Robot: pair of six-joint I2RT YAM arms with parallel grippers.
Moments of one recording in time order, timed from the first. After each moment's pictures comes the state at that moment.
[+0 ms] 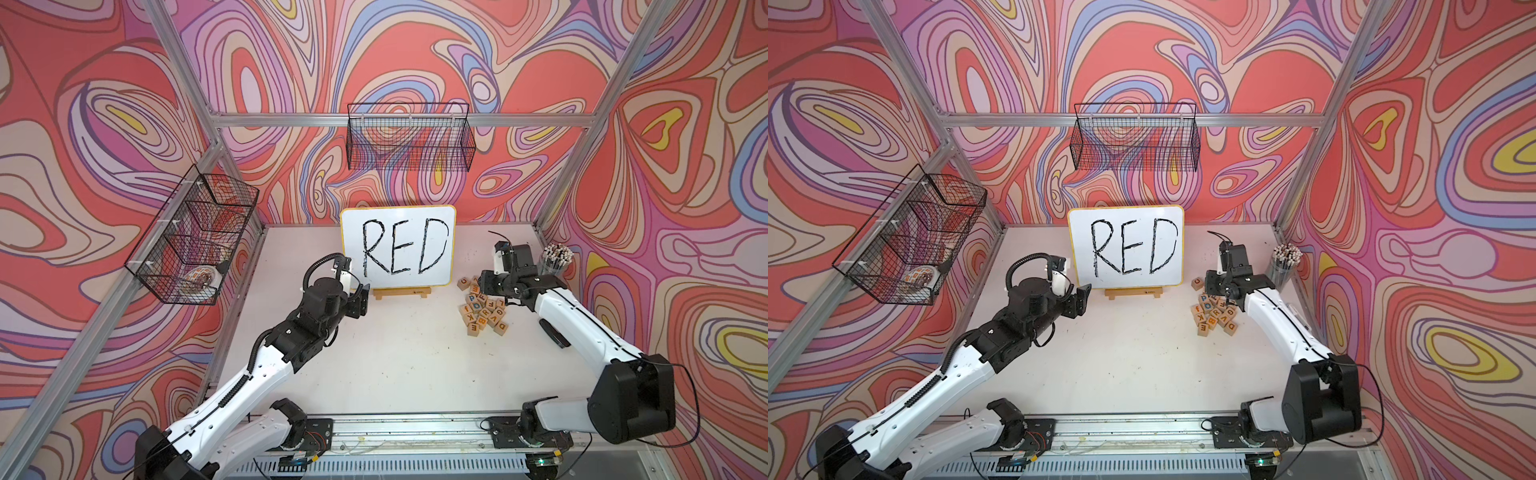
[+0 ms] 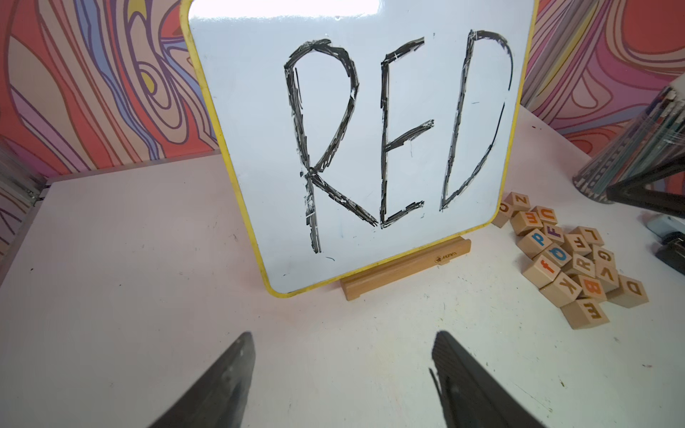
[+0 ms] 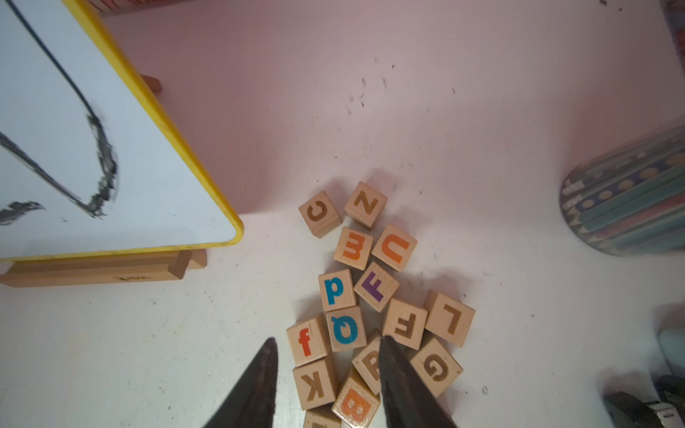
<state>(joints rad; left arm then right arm) -0.60 0.96 0.80 -0.27 -0.23 -0.19 0.17 1.39 1.04 -0.56 0.00 0.22</state>
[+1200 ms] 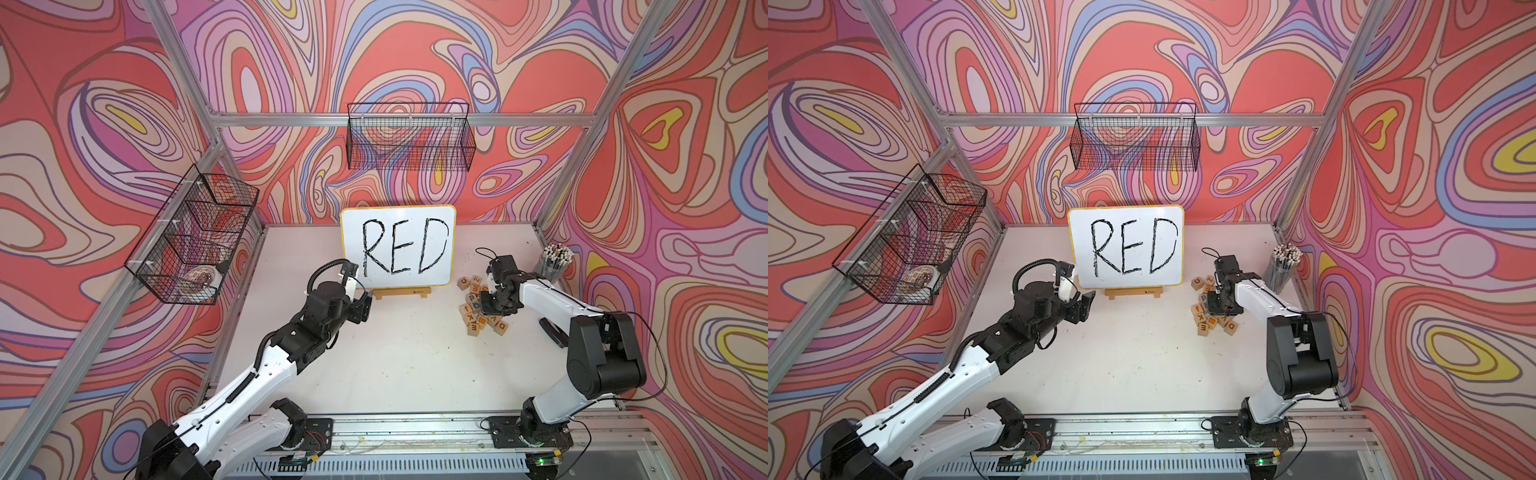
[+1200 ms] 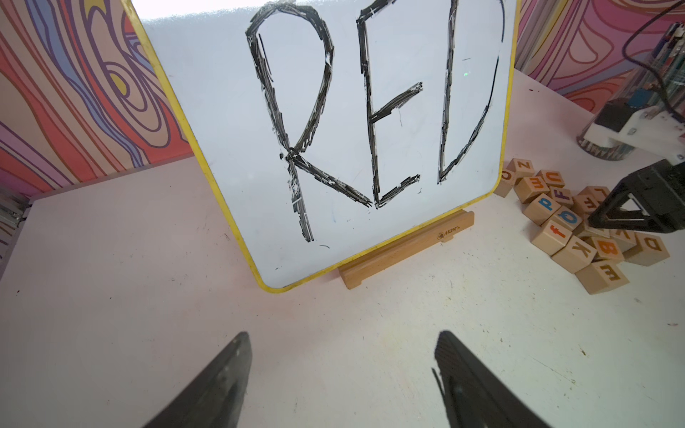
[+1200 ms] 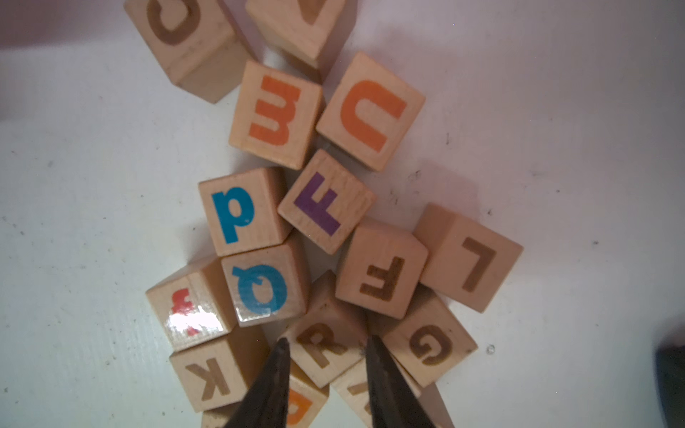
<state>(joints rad) -0.60 0.98 0.74 -0.21 -0.19 -0.10 0.12 1.61 1.02 -0.68 0.00 0.13</state>
